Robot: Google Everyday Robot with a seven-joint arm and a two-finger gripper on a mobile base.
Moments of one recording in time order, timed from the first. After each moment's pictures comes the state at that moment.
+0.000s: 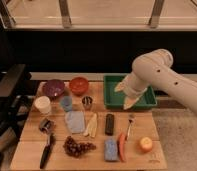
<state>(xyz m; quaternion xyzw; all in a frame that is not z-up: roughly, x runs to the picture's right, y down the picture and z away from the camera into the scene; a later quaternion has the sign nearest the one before) 0.121 0.041 0.664 -0.21 -0.16 -0.16 0.95</state>
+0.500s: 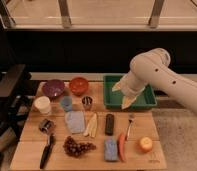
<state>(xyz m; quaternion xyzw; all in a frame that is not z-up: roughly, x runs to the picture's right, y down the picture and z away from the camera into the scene) 0.120 0.041 0.665 -0.21 -0.16 -0.17 0.95</state>
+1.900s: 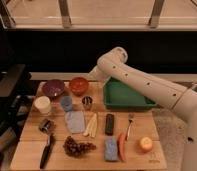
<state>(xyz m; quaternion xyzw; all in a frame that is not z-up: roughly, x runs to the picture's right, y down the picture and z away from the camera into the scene) 0.009 -0.052 0.812 -0.06 -0.18 -0.37 0.91</state>
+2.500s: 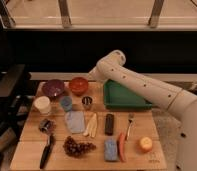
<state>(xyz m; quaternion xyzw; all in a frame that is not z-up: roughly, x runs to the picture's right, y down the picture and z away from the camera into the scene) -0.001 -0.054 0.859 -0.03 -0.17 -0.36 0.92</state>
